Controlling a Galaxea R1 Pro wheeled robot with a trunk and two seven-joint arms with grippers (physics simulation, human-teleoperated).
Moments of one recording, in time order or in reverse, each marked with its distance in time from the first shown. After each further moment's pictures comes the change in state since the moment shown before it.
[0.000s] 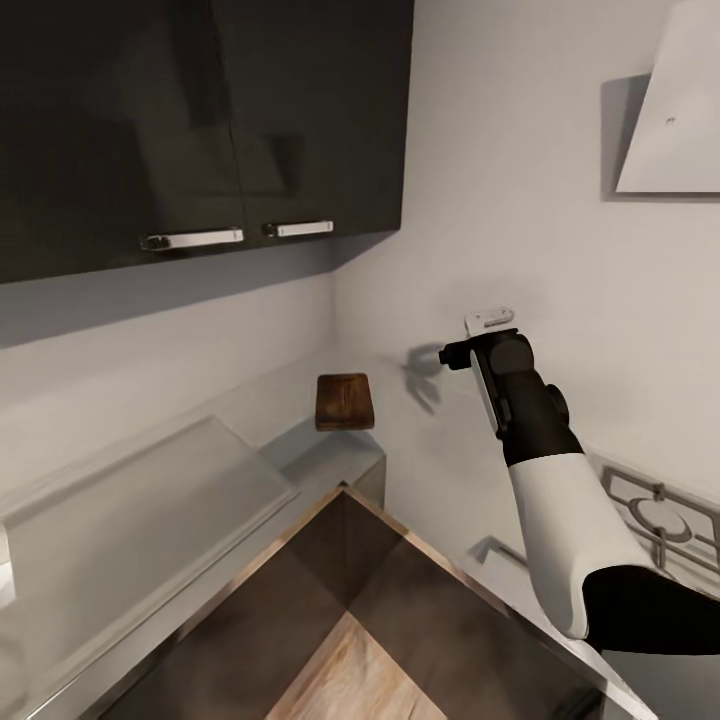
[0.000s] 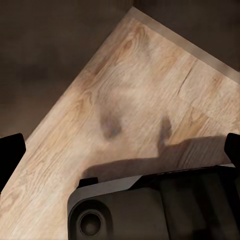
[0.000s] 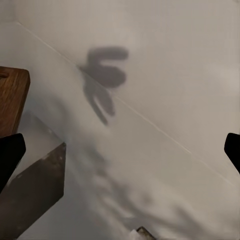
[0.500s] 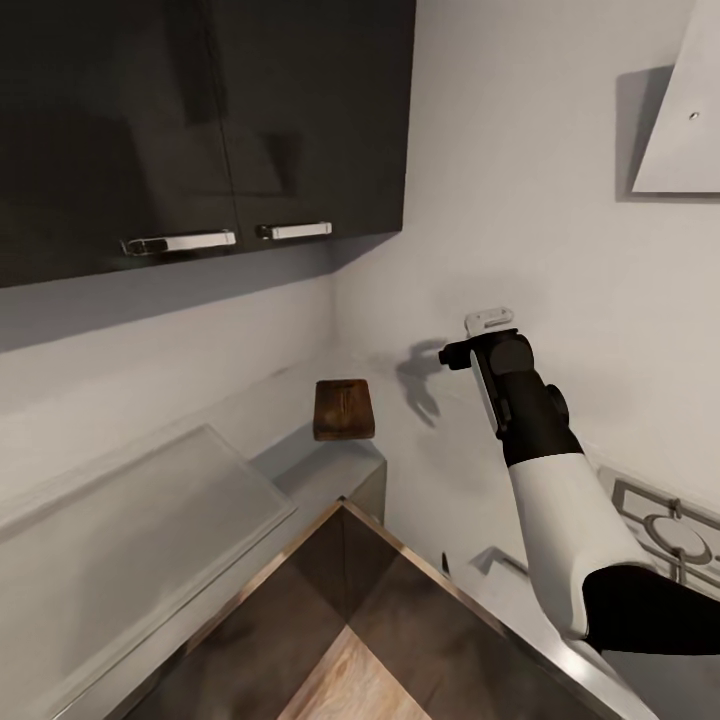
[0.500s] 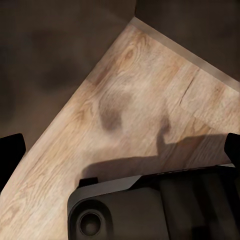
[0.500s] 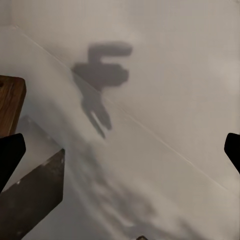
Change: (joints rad) left arm 0.000 0.000 0.000 0.000 0.000 0.000 0.000; right arm 0.000 0.000 0.000 0.001 0.000 0.000 0.000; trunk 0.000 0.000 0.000
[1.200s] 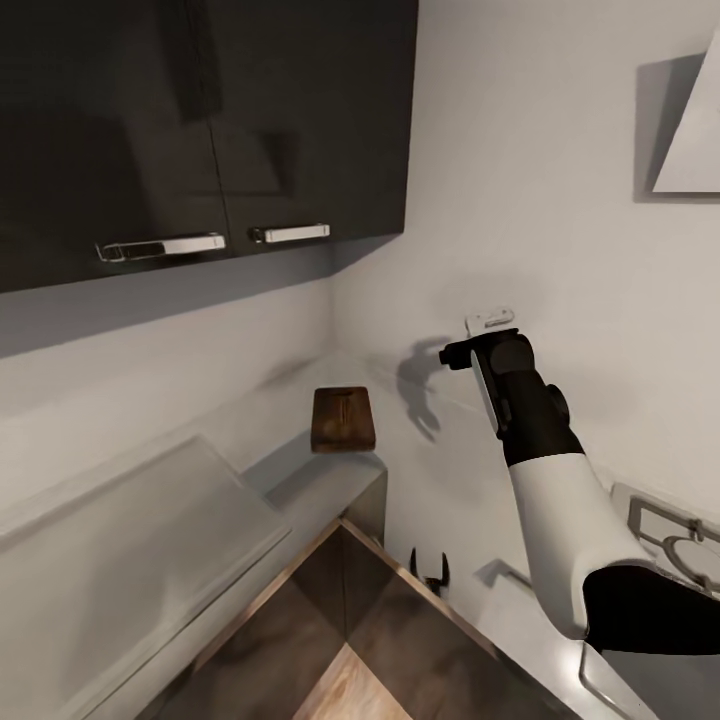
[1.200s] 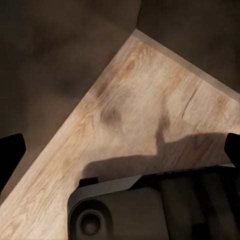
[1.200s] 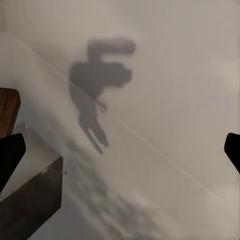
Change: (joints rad) left arm 0.000 0.000 0.000 0.000 0.000 0.000 0.000; right arm 0.000 -0.002 0.000 -0.001 0.000 0.000 0.000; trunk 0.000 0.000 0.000
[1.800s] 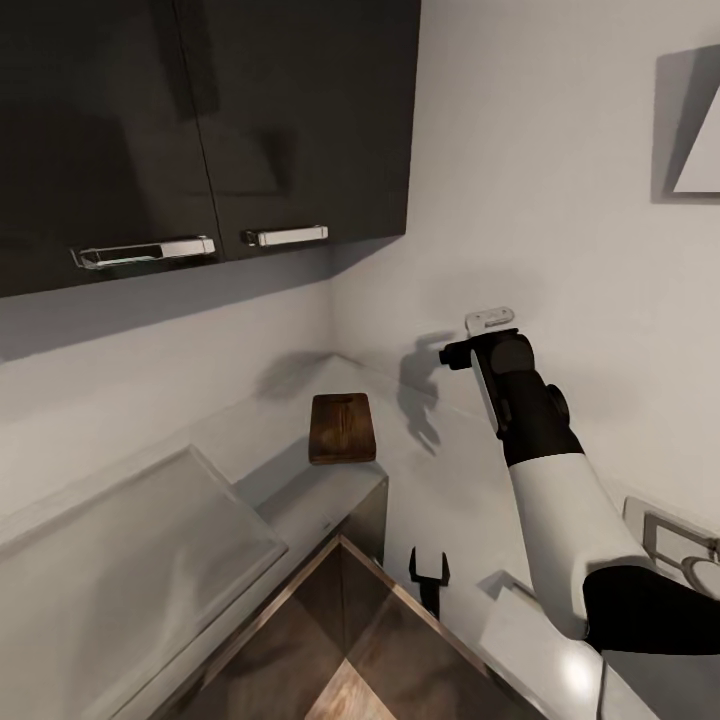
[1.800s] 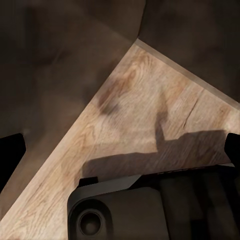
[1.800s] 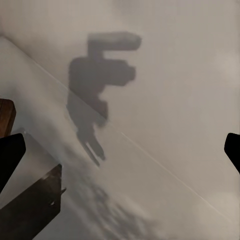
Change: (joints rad) left arm 0.000 0.000 0.000 0.002 0.000 0.000 0.000; right arm 0.000 0.000 0.000 0.000 0.000 0.000 0.000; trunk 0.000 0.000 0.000
